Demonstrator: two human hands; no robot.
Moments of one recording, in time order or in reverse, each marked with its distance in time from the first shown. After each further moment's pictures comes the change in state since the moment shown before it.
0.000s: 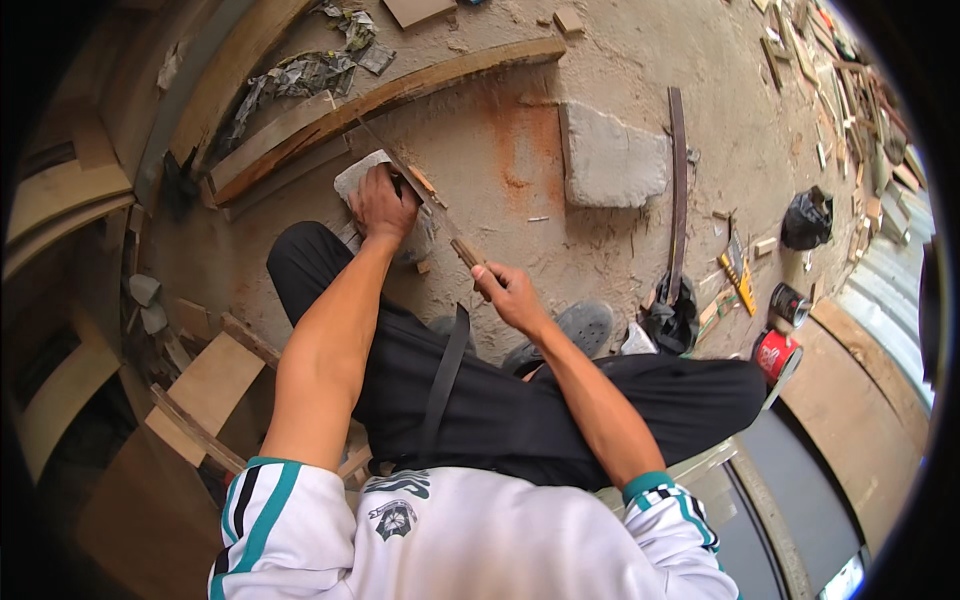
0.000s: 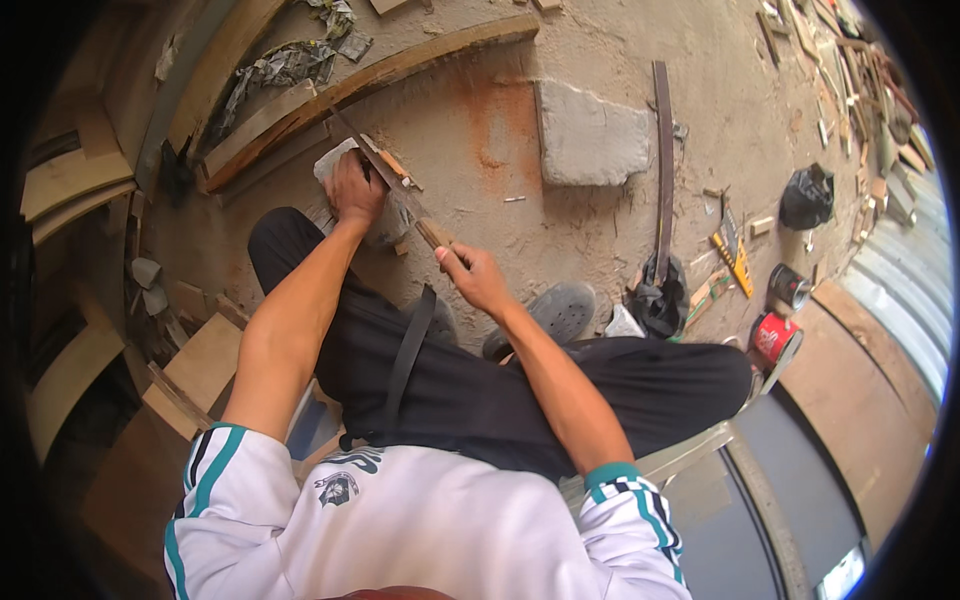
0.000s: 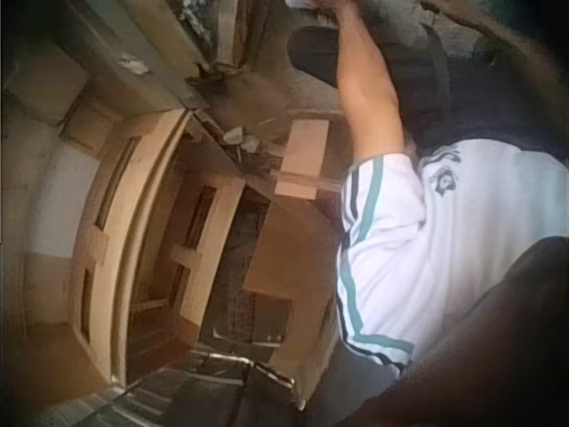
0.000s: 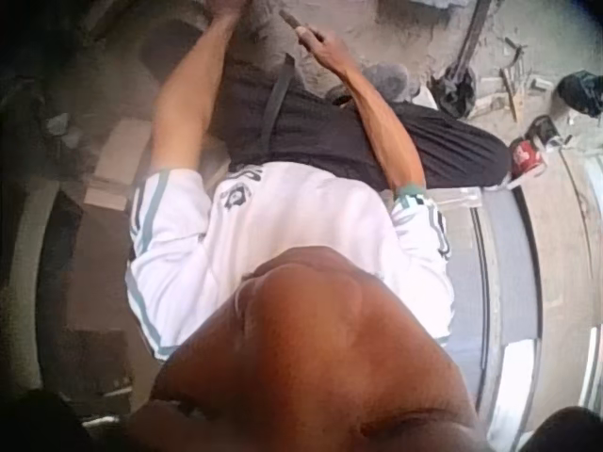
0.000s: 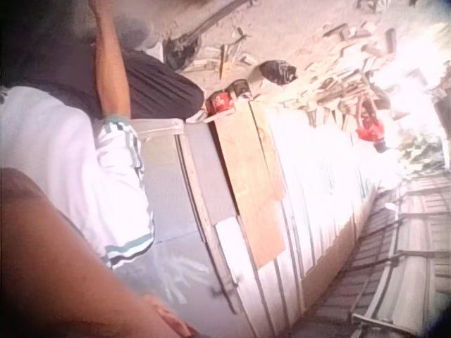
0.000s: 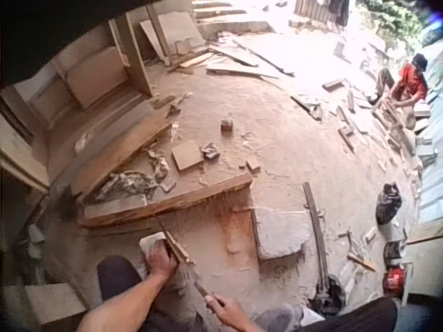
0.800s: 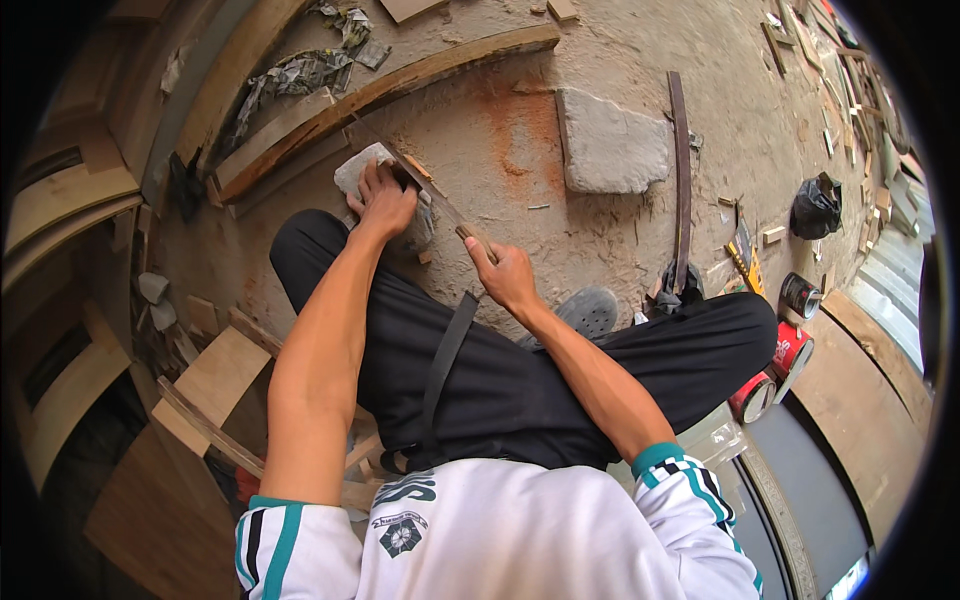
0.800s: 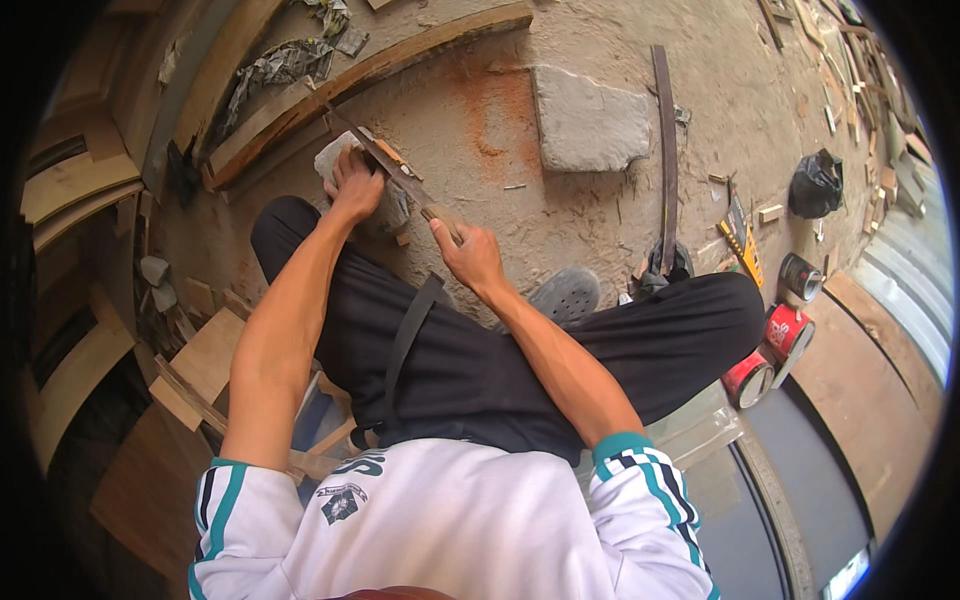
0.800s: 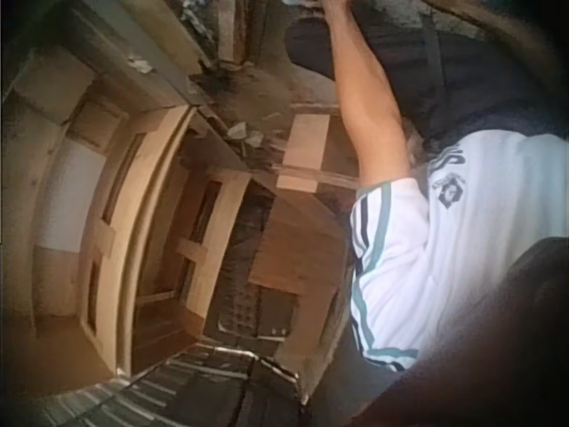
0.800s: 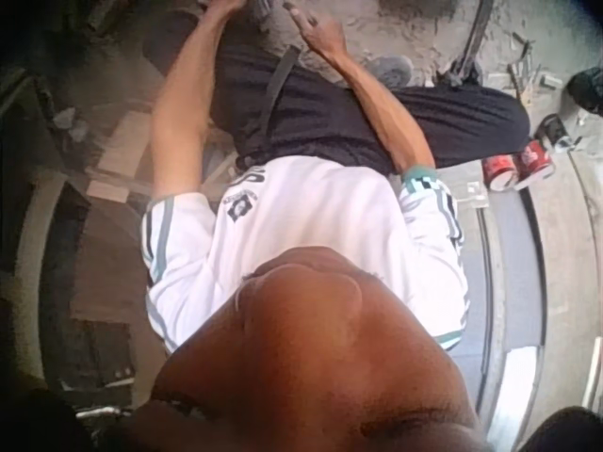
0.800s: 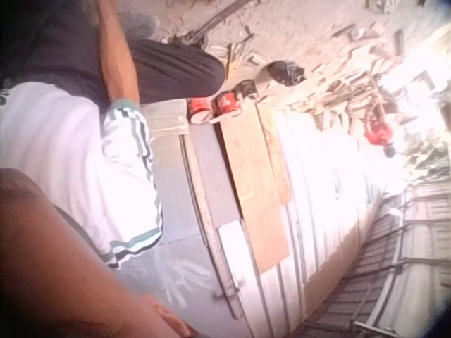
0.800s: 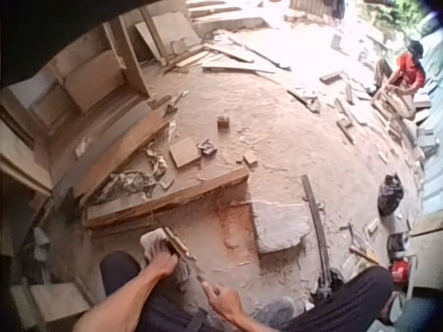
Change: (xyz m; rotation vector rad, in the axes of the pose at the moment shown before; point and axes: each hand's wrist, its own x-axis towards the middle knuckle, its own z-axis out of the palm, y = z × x) left_hand 0.000 0.015 -0.021 0.003 -0.659 -0.286; right_hand 0.011 -0.008 0.008 -0.252 0.290 -0.031
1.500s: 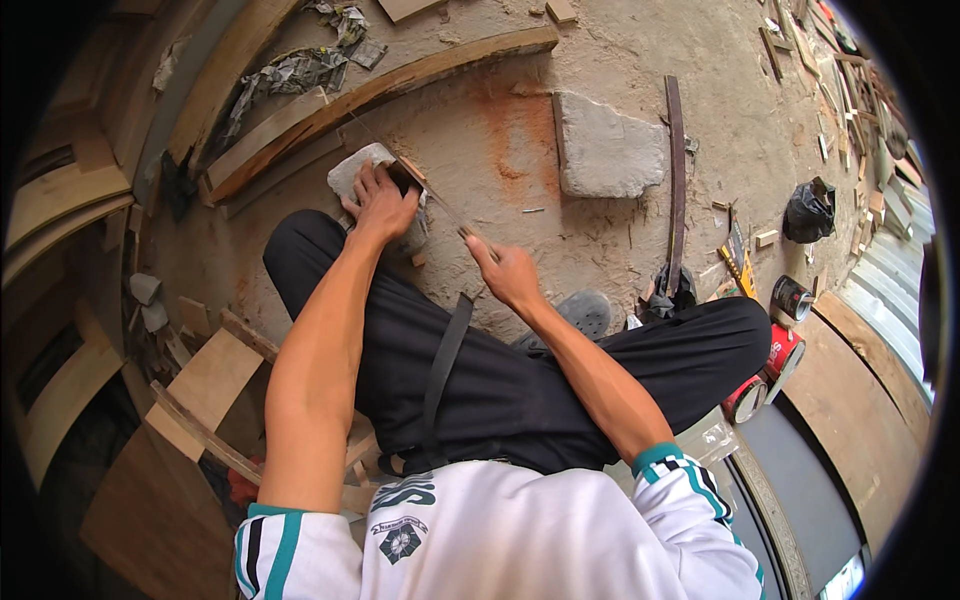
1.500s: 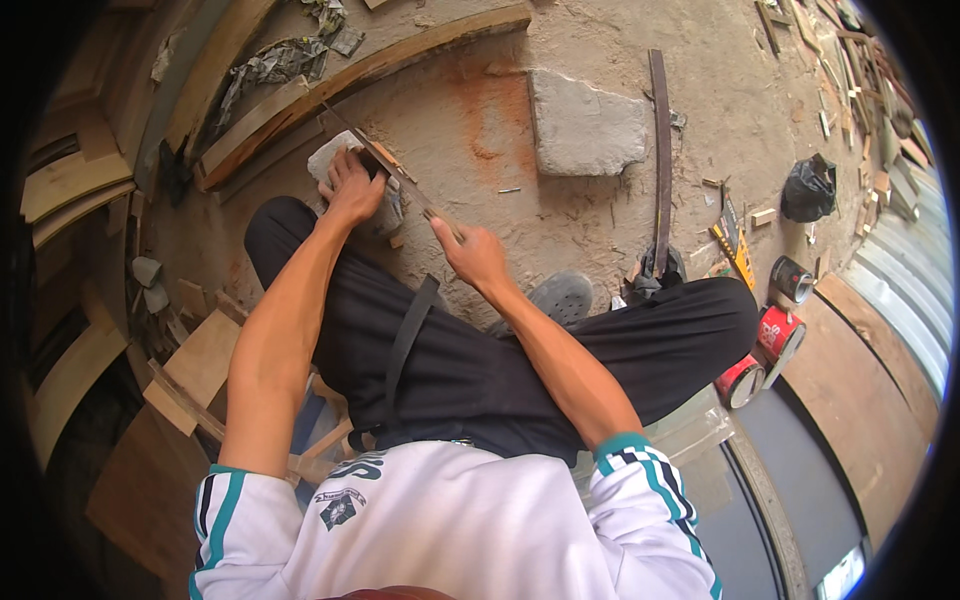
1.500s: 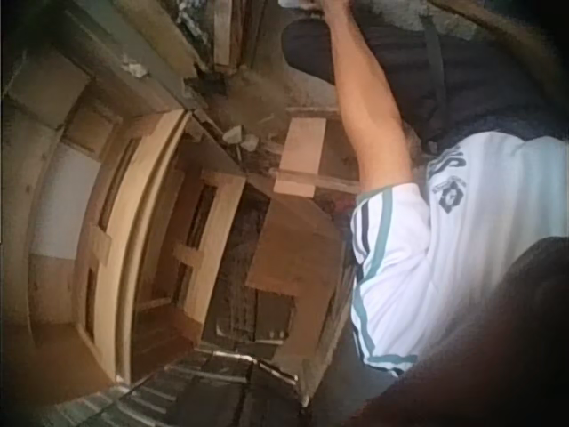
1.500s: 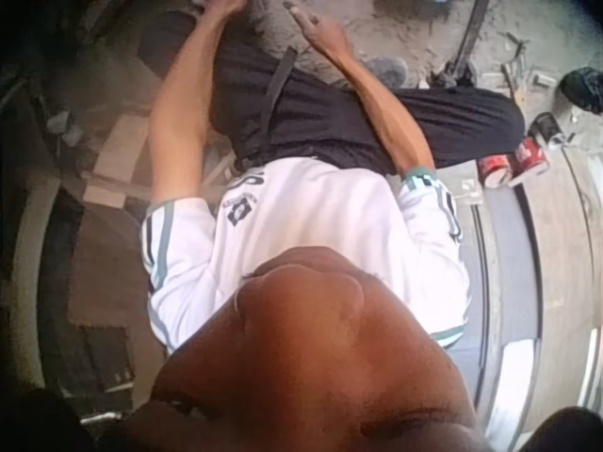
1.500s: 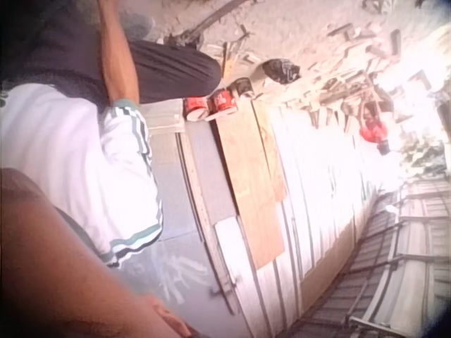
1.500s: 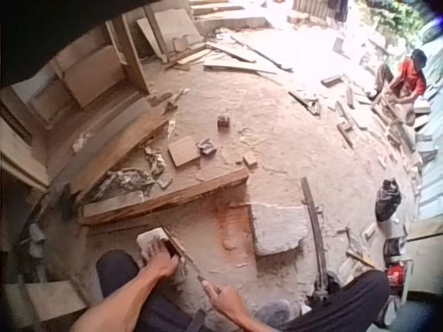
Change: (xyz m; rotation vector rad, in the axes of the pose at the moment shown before) left_hand -0.008 0.019 -0.011 0.029 -0.030 -0.026; right_hand 0.012 0.001 -0.010 -0.060 -0.056 0.094
